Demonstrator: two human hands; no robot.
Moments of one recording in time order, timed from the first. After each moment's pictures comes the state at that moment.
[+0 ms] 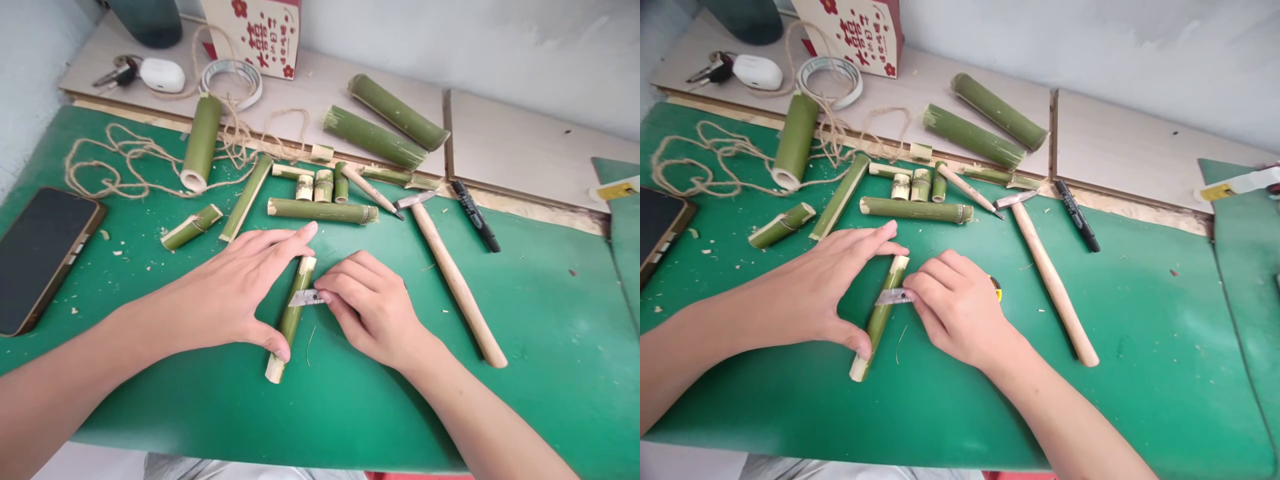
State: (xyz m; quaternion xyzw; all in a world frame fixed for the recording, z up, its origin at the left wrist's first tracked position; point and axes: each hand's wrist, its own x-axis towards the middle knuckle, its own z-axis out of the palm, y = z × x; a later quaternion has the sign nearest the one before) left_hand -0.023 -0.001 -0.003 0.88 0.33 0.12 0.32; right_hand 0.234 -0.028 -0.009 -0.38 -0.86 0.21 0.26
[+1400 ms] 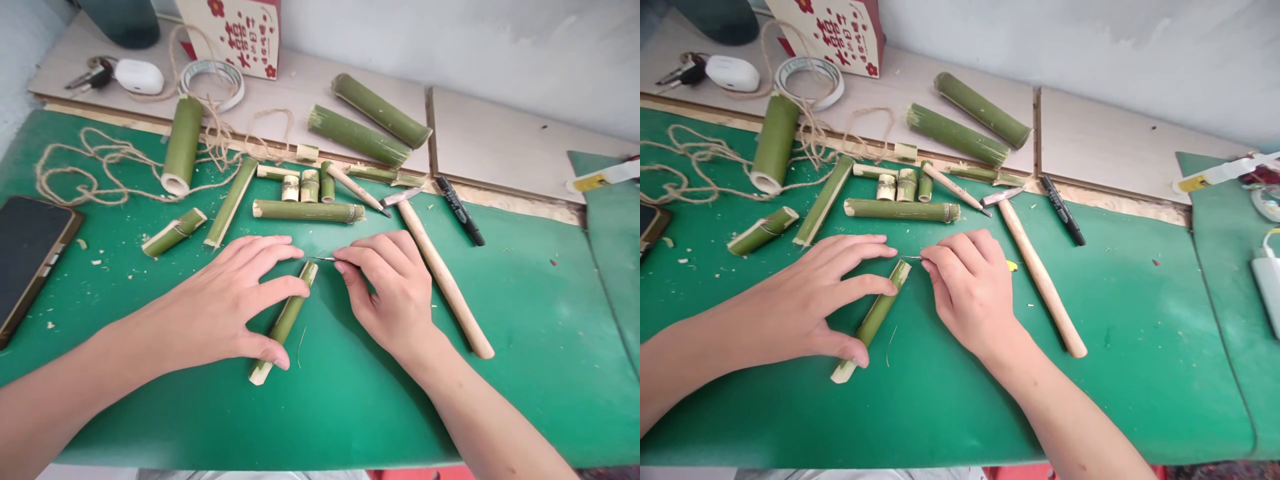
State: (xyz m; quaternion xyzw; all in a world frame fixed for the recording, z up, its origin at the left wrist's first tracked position) left_hand -0.017 -0.006 0.005 0.90 0.32 0.10 0.28; right_hand 0.246 -0.024 -0.005 -0.48 -0.82 0.05 0.31
